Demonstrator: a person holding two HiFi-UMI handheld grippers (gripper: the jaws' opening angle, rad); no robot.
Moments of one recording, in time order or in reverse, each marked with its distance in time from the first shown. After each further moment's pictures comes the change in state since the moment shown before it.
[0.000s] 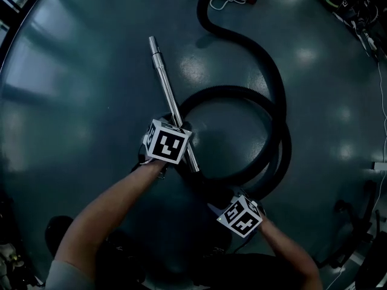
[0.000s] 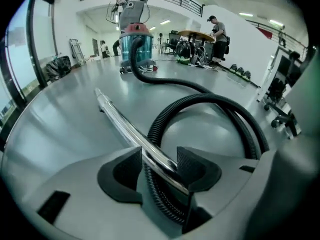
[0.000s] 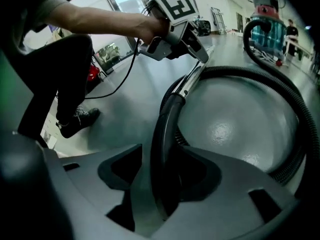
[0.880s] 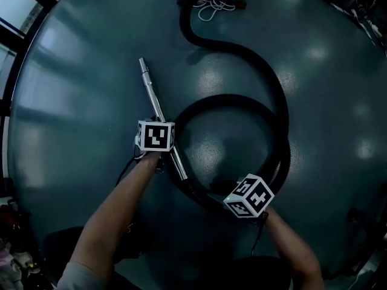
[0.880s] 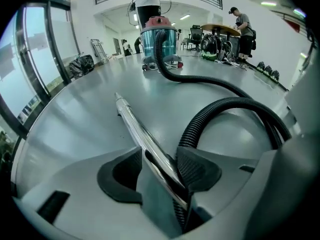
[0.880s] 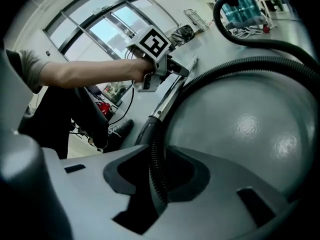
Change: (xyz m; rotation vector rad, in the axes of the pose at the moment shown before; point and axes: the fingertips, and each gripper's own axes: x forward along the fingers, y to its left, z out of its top) left arm 0.036 0.071 0.040 -0.122 0.020 0.264; right arm -0.026 -0.072 0.055 0.244 -0.198 0.266
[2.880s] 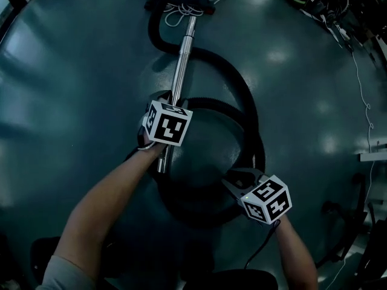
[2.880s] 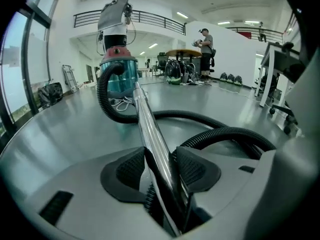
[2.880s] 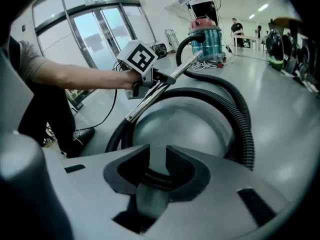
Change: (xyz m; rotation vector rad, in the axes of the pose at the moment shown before) left arm 0.008 -0.126 0.134 0.243 -0.299 -0.256; right arm -0.120 -0.074 0.020 0.040 -0.123 -0.463
